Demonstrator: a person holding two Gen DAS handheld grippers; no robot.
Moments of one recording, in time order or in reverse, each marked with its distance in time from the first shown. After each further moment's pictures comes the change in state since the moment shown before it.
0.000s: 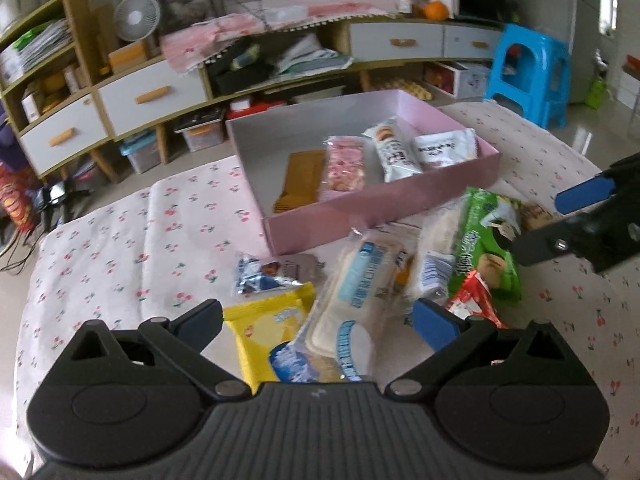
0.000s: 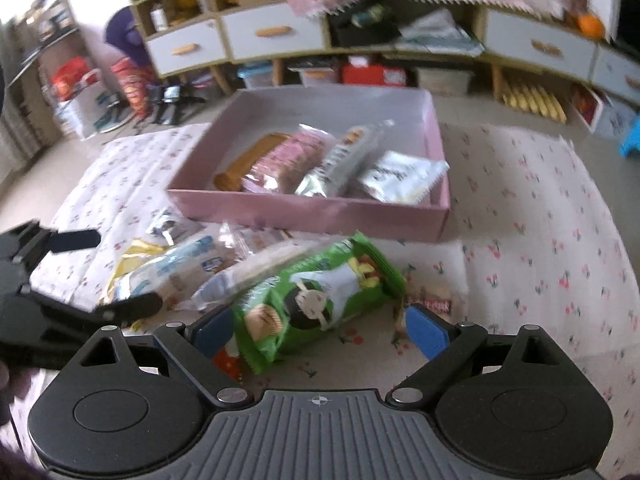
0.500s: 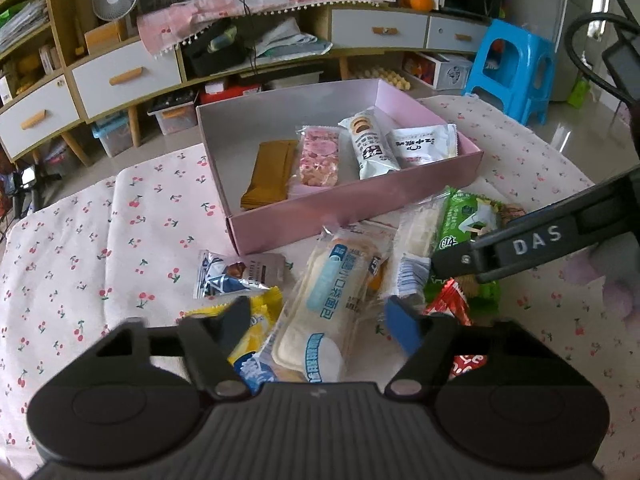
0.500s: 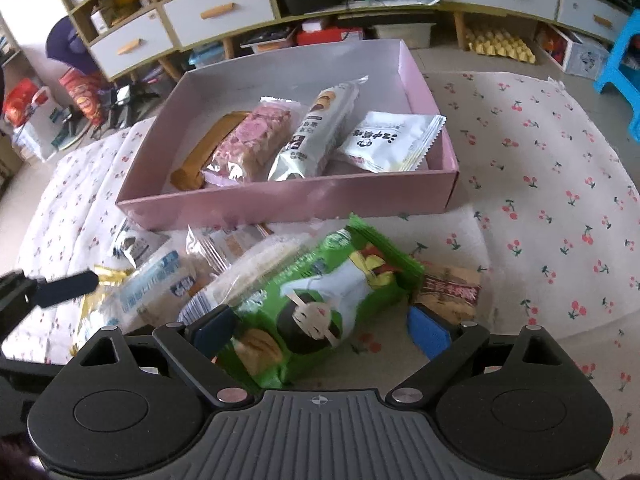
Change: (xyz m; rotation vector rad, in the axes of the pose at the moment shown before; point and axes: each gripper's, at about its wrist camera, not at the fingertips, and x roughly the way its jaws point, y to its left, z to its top) left arm 0.013 0.000 0.008 -0.032 0.060 -0.086; right arm 0.044 0.008 0.011 0.155 0.083 -0.068
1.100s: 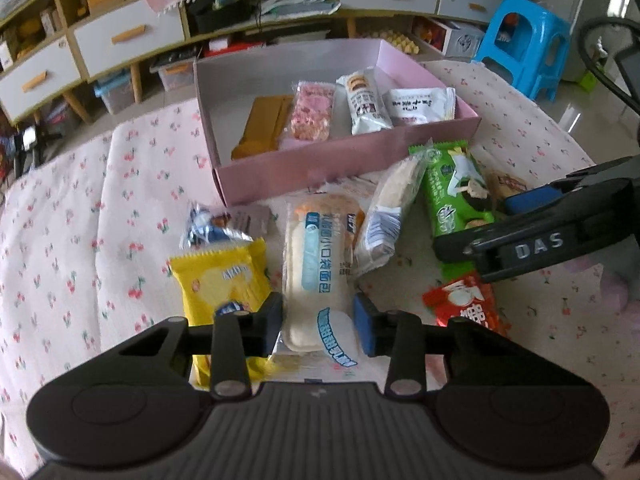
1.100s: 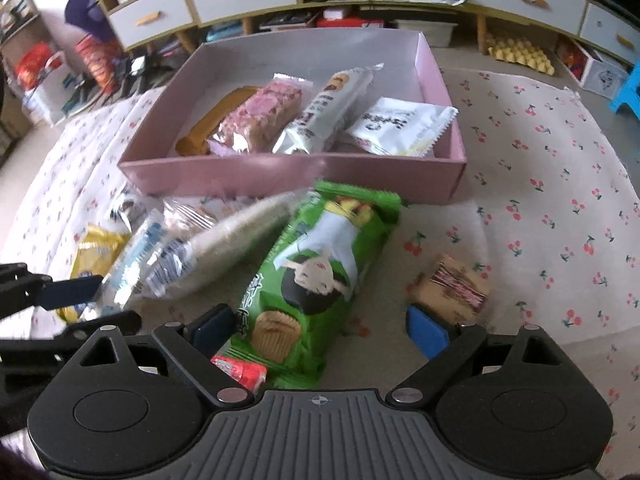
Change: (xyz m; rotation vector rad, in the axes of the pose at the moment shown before) left arm -0.003 -0.012 -0.005 -0.062 0.144 -0.004; right arm 0.000 -0.009 -0.008 -0.123 0.043 0.008
